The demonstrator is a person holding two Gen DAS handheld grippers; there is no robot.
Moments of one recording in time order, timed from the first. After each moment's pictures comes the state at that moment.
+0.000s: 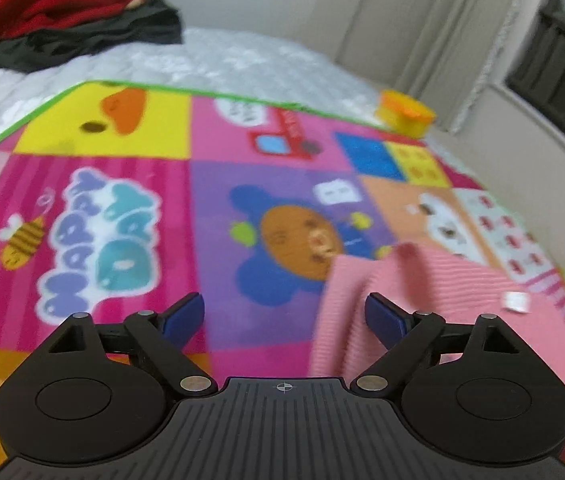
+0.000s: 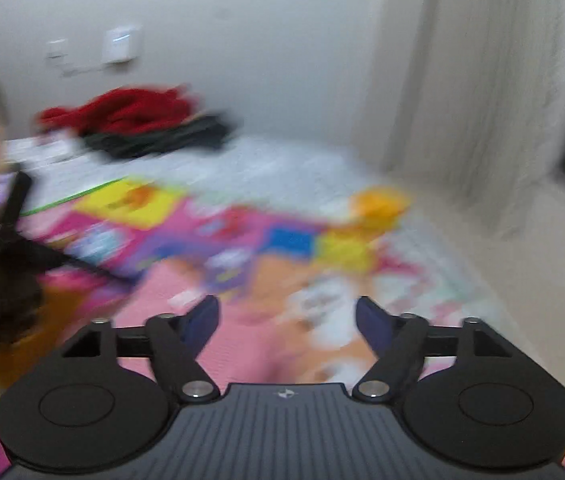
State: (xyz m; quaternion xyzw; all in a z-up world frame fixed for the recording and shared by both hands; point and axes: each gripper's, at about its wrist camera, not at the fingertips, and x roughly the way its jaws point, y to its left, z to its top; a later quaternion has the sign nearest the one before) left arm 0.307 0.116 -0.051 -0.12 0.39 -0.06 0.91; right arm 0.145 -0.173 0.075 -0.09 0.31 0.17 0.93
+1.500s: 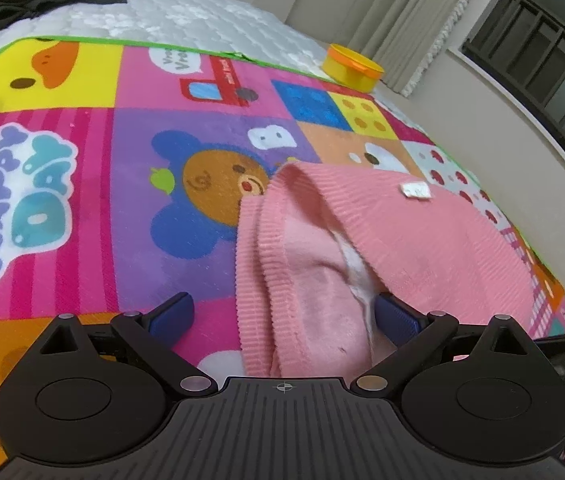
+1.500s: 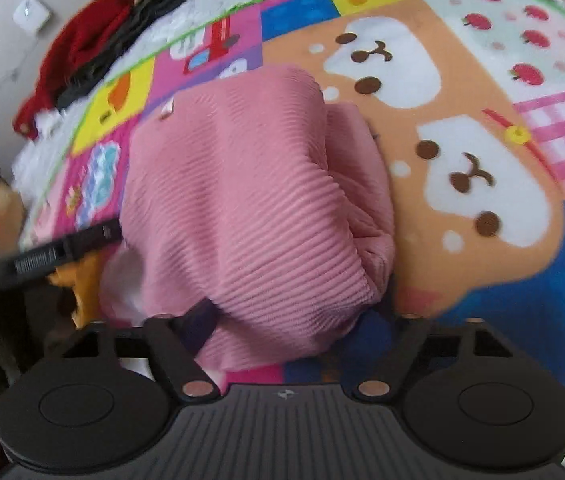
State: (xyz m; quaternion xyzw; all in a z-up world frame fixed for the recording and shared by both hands) left arm 0.307 0.089 -0.068 -0.14 0.43 -0.16 0.88; right arm 0.239 -0.196 -0.026 0.16 0.53 0.14 0.82
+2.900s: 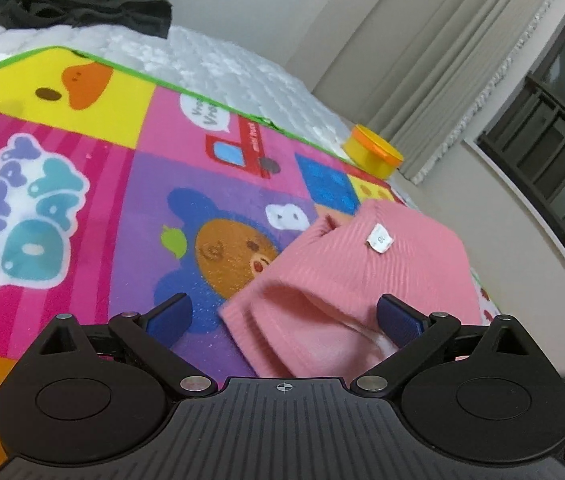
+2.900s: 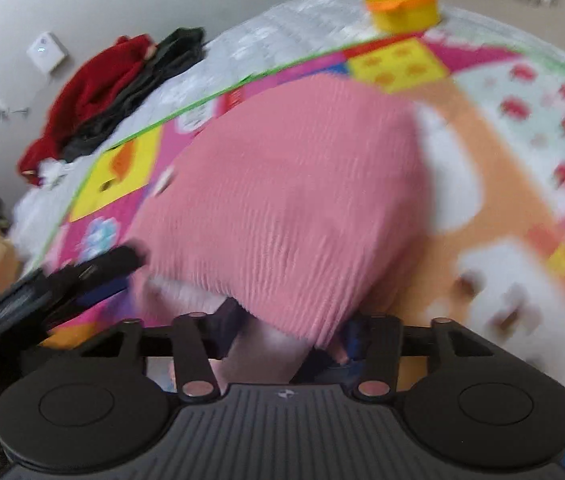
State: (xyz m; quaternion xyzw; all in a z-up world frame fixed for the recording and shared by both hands) left arm 0.323 0.103 -0.073 -0.24 0.33 -0.12 0.90; right arm 0.298 -0.196 -0.024 0.13 0.44 0.10 0.88
